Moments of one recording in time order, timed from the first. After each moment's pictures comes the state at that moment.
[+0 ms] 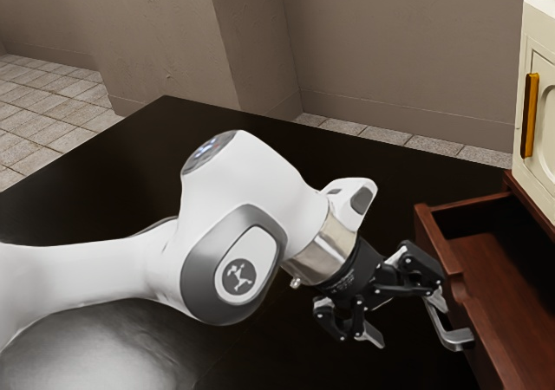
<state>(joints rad) -0.17 -0.13 -0.22 -2.12 -0.49 2.44 -0.76</state>
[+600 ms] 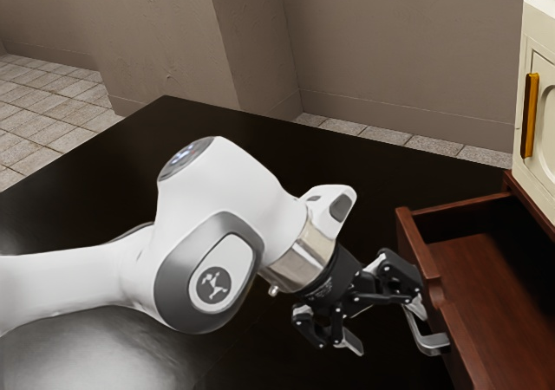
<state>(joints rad) -0.17 -0.20 -0.21 -2.20 -0.50 2.42 -0.76</state>
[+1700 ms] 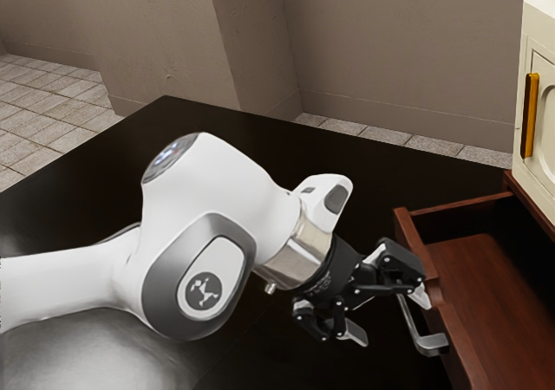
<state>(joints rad) -0.17 -0.23 -0.23 -2.20 -0.49 2.47 -0.77</state>
